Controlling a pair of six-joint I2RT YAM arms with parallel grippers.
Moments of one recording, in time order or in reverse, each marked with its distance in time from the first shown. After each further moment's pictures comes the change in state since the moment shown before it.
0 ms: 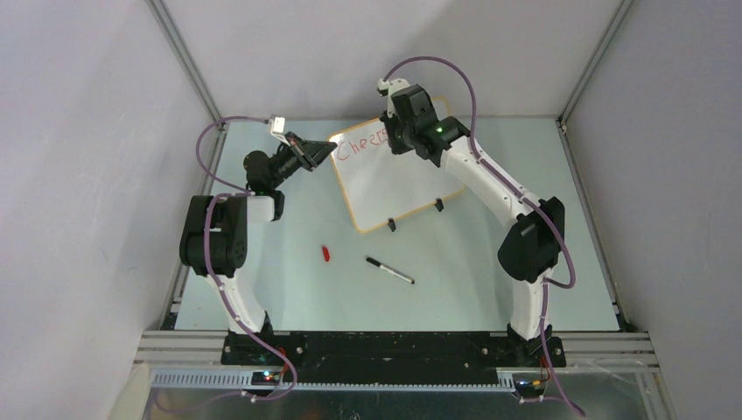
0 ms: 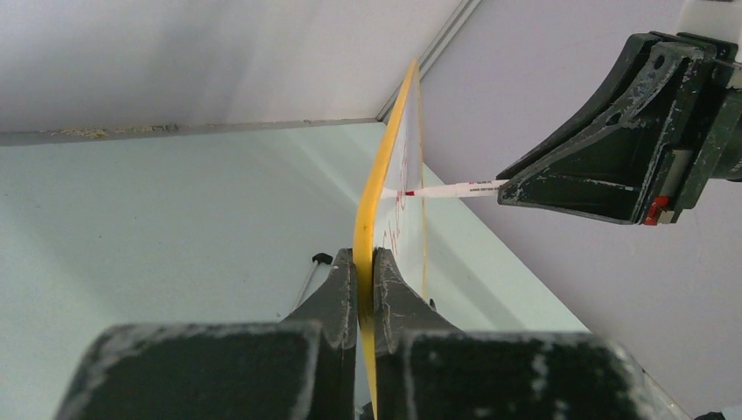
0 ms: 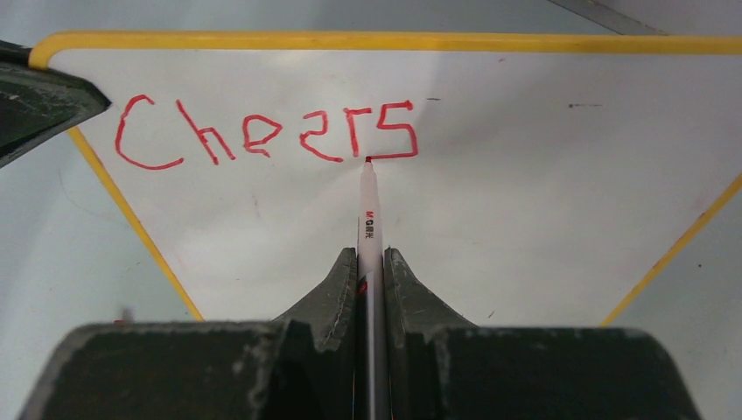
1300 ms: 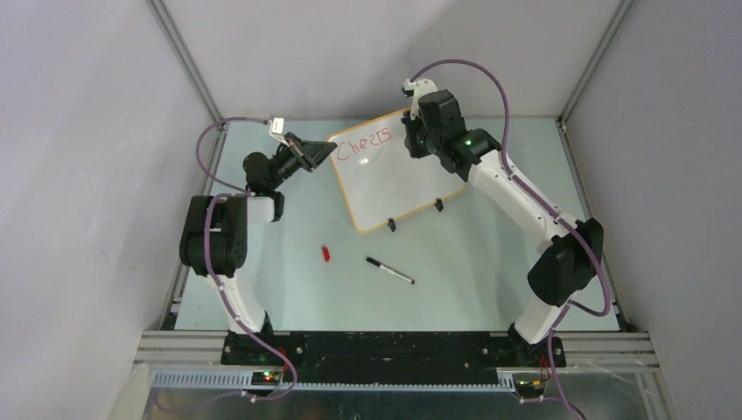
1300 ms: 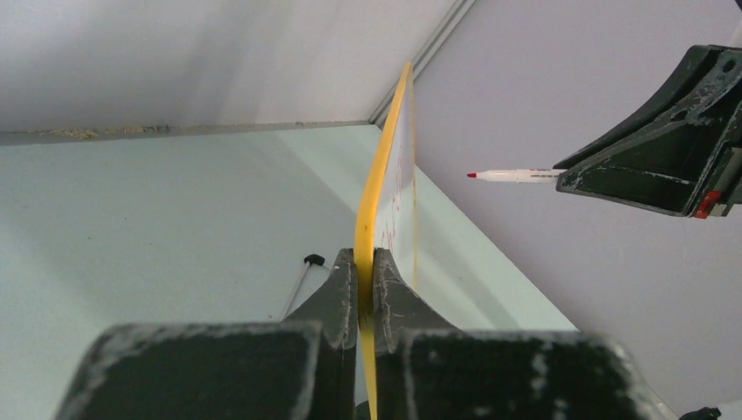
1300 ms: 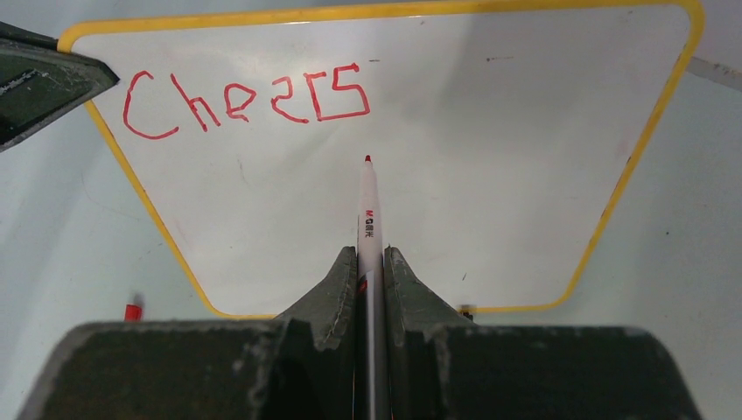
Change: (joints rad) left arm 0.003 0.001 -0.009 0.031 0.007 -0.029; right arm -0.033 -0.237 -0.248 0.102 -0.008 0.020
